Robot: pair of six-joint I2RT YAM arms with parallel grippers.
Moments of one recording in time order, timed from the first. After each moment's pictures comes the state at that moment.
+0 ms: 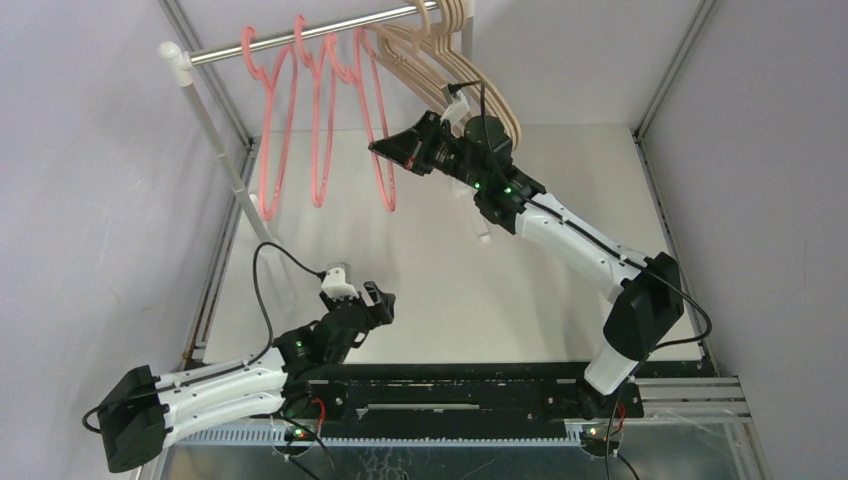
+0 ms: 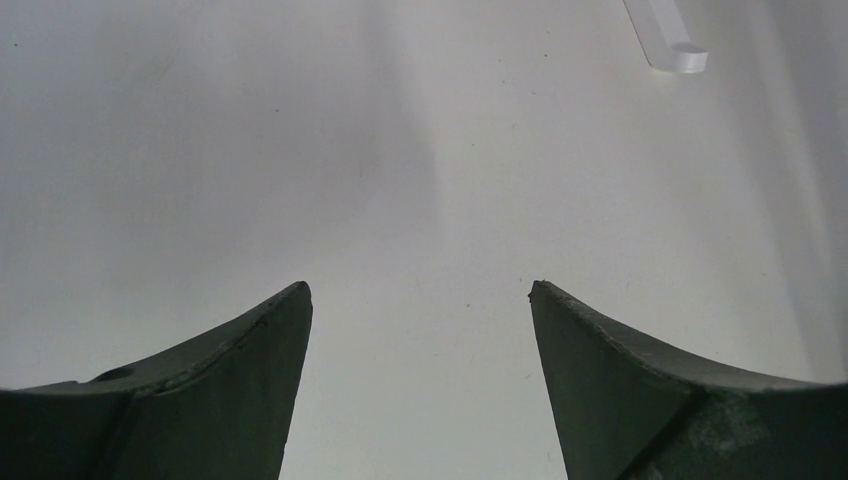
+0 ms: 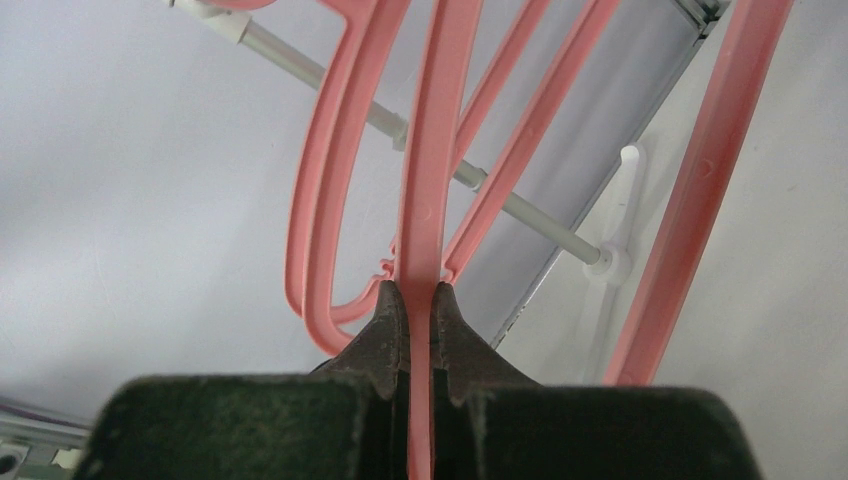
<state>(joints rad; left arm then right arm) -1.00 0.74 0.20 0.01 -0.67 -0.83 0.71 1.65 1.55 0.16 -0.29 0.97</state>
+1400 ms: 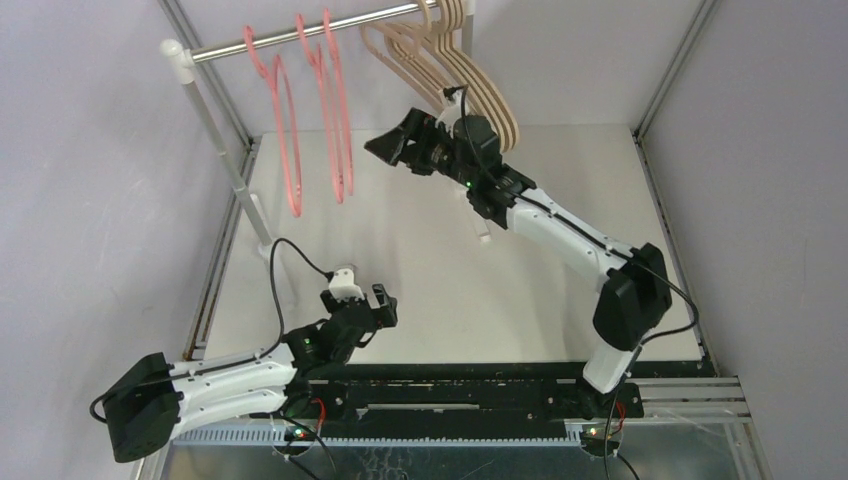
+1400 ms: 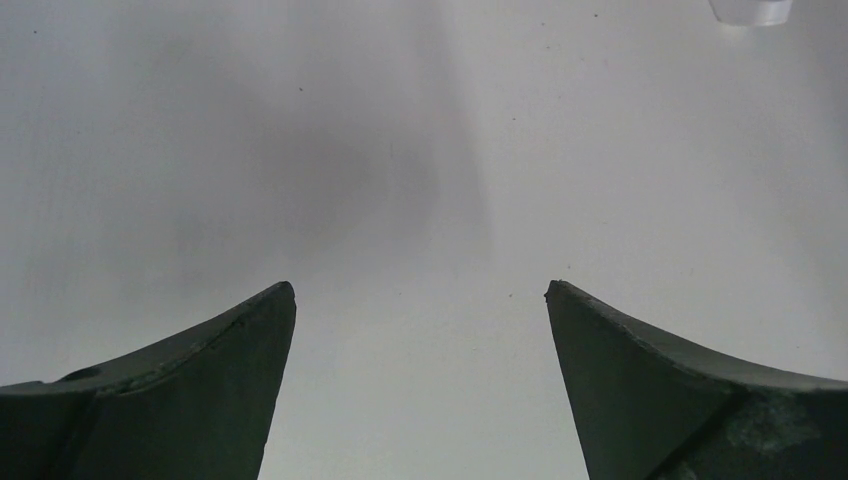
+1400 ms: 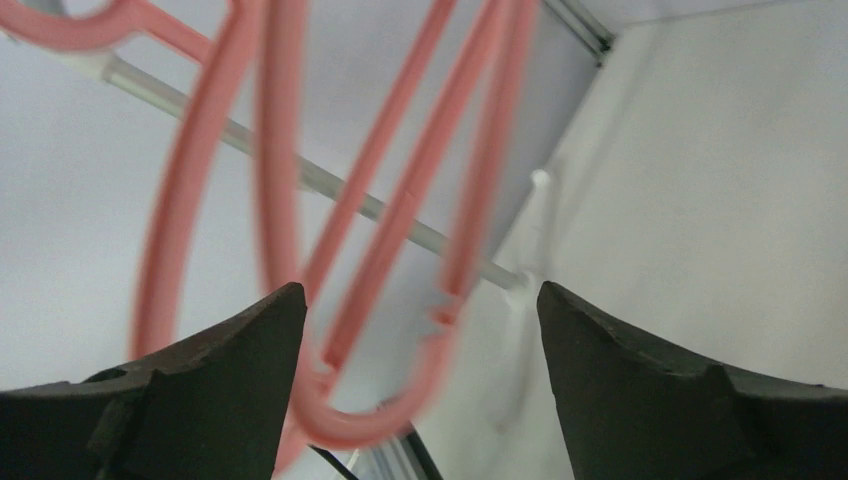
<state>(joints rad) -1.00 0.85 0.19 0.05 -0.68 -0.79 0.70 1.76 1.62 0.12 -0.21 0.88</state>
